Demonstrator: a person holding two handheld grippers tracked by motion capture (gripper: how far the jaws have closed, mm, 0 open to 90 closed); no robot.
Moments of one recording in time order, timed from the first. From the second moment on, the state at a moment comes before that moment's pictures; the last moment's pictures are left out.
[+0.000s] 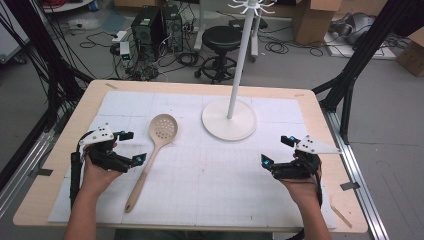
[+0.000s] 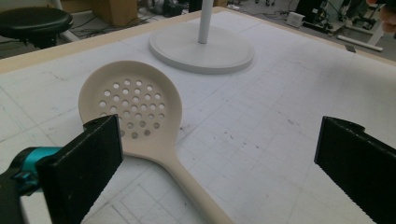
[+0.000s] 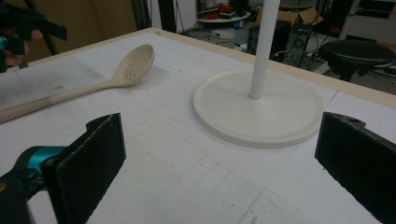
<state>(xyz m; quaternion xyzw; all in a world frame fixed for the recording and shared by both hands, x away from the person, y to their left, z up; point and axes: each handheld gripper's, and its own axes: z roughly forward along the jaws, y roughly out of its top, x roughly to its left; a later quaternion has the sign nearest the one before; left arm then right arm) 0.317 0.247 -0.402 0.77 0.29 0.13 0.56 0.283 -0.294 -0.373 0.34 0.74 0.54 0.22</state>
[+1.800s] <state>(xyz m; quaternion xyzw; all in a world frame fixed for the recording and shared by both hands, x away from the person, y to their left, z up) 0.322 0.202 -0.435 0.88 0.32 0.11 0.32 0.287 -0.286 -0.381 0.35 0.76 0.50 0.22</state>
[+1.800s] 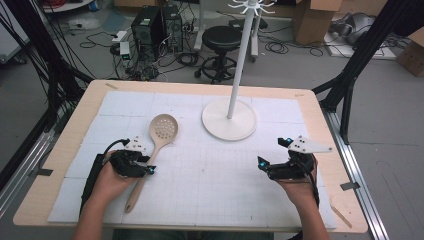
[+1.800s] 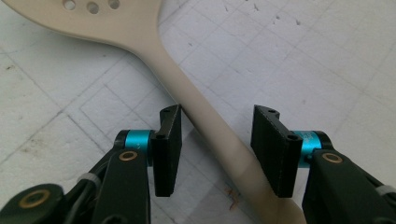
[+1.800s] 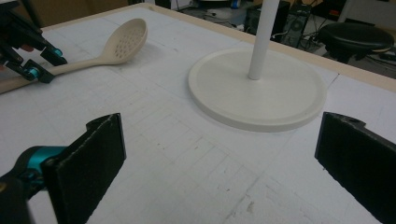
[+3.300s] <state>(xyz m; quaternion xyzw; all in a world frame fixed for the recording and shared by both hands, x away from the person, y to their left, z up) 0.314 0.217 -0.426 0.90 0.24 0.02 0.36 0.287 -0.289 -0.382 0.34 0.77 0.50 0.22</state>
